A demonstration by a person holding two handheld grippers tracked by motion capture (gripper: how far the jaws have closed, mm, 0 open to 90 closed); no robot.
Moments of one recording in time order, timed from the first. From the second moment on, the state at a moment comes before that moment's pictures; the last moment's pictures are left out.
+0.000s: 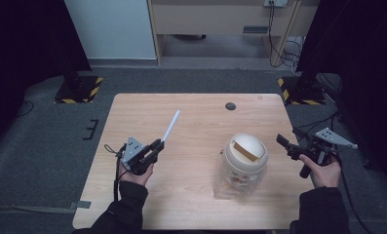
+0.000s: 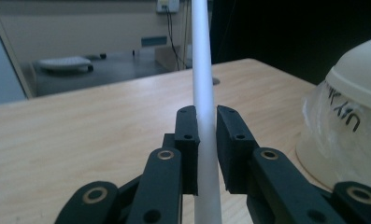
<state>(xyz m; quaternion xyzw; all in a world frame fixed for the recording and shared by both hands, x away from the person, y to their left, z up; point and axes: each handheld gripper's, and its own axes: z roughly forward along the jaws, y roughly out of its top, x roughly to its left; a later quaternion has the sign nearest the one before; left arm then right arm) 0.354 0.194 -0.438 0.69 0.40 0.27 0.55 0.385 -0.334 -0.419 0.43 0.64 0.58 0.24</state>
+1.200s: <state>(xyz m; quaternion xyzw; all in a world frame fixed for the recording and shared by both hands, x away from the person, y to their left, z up) 0.335 0.147 -0.397 0.68 0.29 0.28 0.61 0.369 -0.296 -0.372 0.38 0.62 0.65 0.23</state>
